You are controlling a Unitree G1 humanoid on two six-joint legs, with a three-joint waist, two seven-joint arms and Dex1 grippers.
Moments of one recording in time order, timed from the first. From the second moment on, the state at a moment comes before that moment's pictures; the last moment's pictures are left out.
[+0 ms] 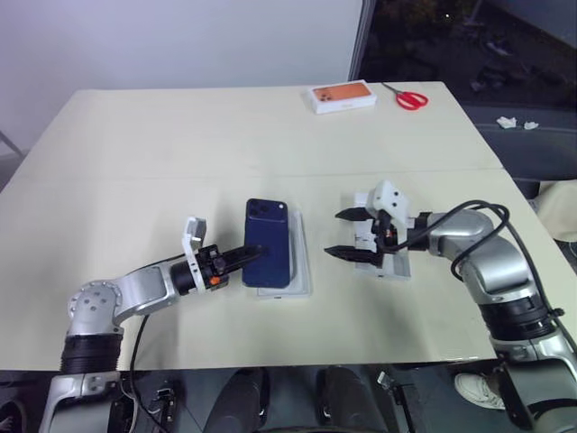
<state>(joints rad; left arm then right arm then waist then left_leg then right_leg) -0.29 0.49 0.18 0.09 -1.72 1.20 -0.09 -0.50 -0.65 0.12 -0.09 0.30 0.58 1.07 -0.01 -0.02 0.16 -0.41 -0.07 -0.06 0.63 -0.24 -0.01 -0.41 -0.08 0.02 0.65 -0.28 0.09</state>
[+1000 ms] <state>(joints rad) -0.28 0.56 0.18 0.00 -1.81 1.21 -0.04 -0.53 -0.62 0.18 -0.06 0.26 0.53 1.04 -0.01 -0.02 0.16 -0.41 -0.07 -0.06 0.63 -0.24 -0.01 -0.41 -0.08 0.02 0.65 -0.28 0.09</state>
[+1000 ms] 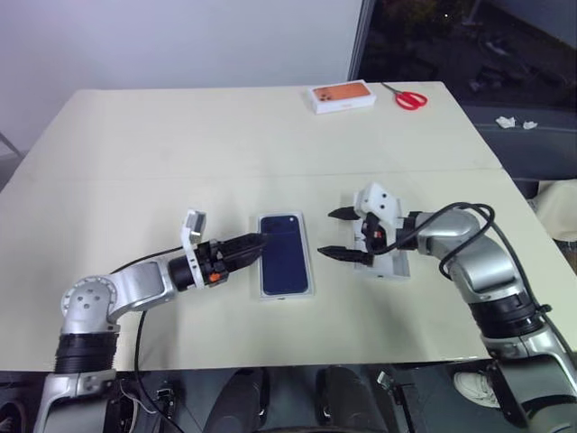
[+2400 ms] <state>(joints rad) -0.53 0.28 -0.03 0.17 -0.89 1.09 -0.43 -0.54 -0.71 0.31 0.09 -0.03 0.33 1.01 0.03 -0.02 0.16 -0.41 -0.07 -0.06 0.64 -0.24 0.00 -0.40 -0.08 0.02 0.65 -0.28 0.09</state>
